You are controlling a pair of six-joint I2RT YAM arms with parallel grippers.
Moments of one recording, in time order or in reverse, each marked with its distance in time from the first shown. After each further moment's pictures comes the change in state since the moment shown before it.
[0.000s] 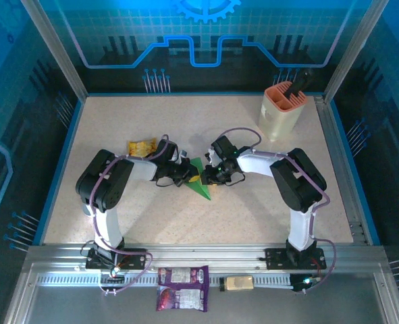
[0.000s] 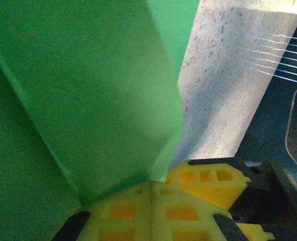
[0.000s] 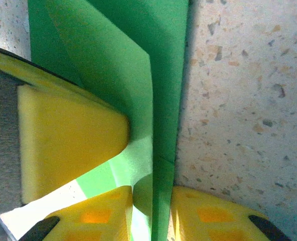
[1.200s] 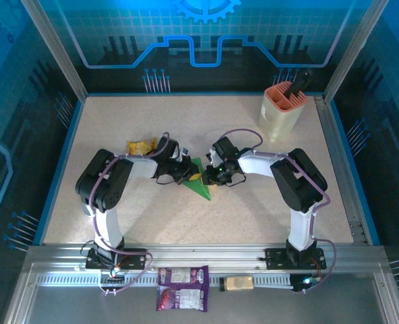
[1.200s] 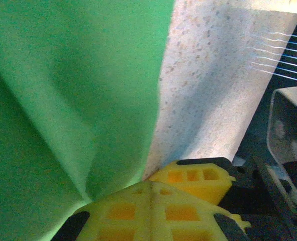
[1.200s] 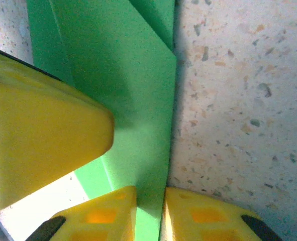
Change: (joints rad) left arm 0.000 0.006 0.044 -0.066 -0.001 0.027; right arm -0.006 -0.002 -0.027 0.036 0.001 0.013
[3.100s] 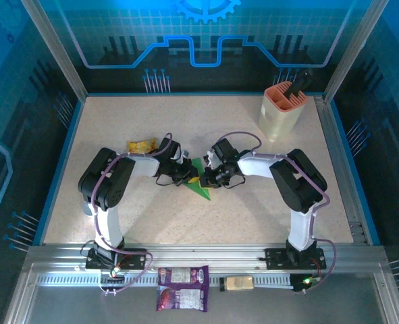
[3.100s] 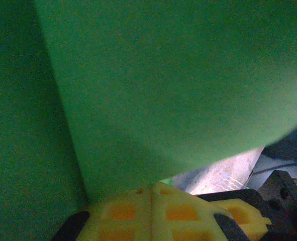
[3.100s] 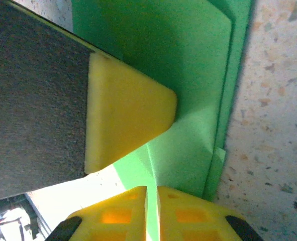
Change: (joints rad) left arm -0.008 0.024 0.032 -0.107 -0.037 0.099; right arm 0.010 -0.005 -0.024 0.049 -0.115 0.026
